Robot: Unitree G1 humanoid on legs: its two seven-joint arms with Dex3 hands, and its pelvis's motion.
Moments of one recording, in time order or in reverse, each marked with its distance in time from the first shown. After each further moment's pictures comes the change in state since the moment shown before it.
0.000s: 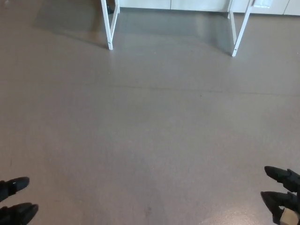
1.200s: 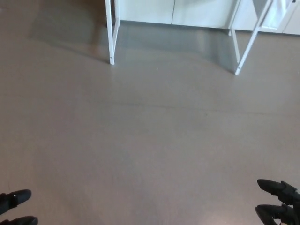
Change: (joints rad) left_arm 0.073 0.008 -0.003 -0.054 -0.036 0.043 -0.038; right_arm 0.066 -0.002 0.031 0.006 -0.006 -0.071 0.016
